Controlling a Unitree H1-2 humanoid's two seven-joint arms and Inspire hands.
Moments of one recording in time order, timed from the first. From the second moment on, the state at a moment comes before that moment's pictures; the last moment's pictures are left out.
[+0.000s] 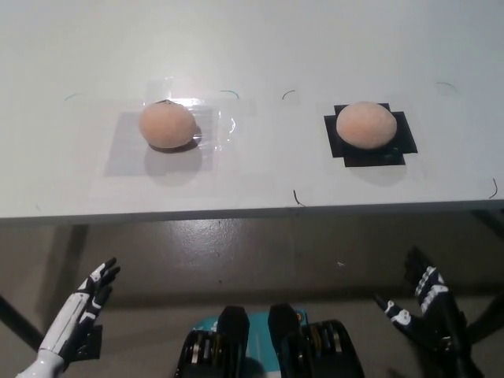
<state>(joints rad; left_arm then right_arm) 0.00 0.35 -0.04 0.16 0.04 -0.29 -0.11 -0.05 -0.07 -0.04 0.31 0.11 -0.39 0.13</state>
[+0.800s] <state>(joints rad) -0.13 0.39 0.06 -0.32 -0.11 -0.18 -0.18 -0.19 -0.14 -0.08 -0.10 0.10 -0.31 0.12</state>
